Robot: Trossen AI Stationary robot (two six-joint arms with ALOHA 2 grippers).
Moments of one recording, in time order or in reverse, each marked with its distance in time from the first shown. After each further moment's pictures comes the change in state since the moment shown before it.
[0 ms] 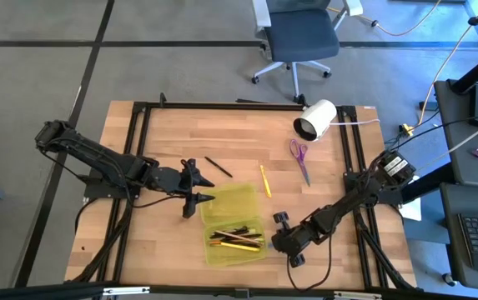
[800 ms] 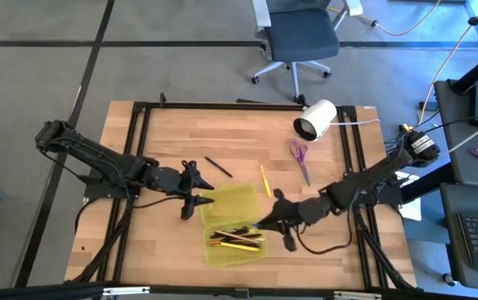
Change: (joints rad) left arm 0.000 0.000 0.000 0.000 0.055 0.002; right arm -0.125 -0.373 -0.004 0.315 0.074 0.137
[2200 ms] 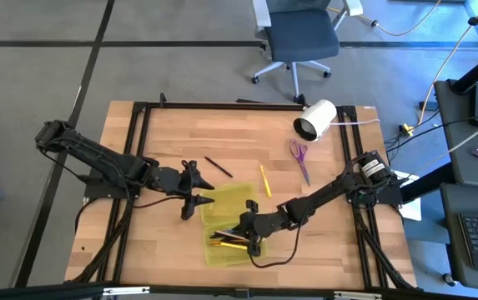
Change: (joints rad) left arm 0.000 0.000 0.000 0.006 -0.005 0.000; right arm -0.077 0.524 0.215 0.099 -0.022 -0.011
